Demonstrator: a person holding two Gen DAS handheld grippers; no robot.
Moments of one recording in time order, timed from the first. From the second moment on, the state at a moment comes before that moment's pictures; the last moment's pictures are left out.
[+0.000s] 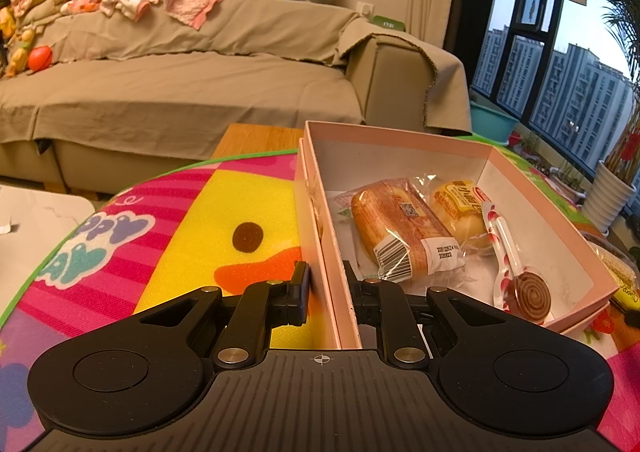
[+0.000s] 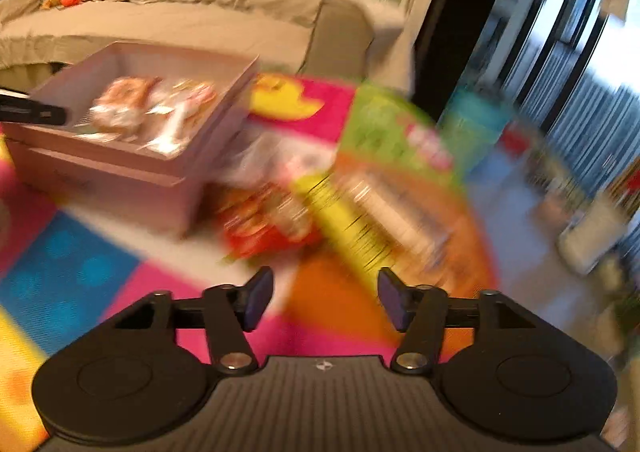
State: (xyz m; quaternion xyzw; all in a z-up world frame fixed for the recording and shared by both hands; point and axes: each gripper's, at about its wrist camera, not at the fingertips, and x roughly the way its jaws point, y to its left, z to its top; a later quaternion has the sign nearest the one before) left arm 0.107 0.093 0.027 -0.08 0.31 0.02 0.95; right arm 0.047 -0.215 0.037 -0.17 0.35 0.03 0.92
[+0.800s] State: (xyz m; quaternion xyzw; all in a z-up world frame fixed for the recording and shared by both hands) left arm 0.106 0.093 0.028 -0.07 0.31 0.02 0.95; right arm 0.102 -0.245 0.033 -0.02 0.39 0.08 0.92
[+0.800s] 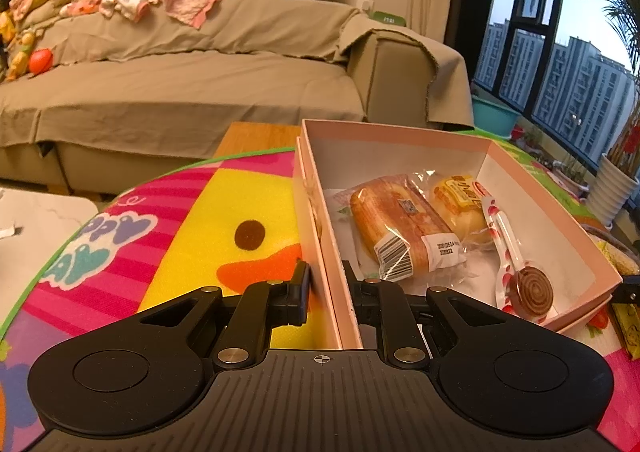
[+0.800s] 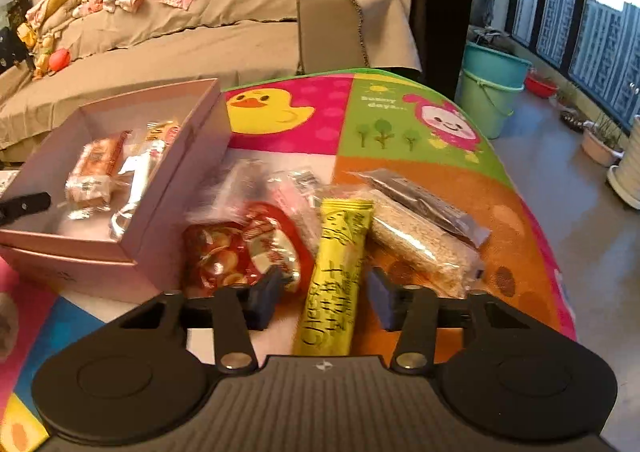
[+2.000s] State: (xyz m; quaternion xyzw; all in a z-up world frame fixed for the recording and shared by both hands) left arm 0.105 0.098 0.024 -0.10 0.30 0.01 0.95; right arm 0.049 -0.116 0.204 -0.09 0.27 0.25 0.93
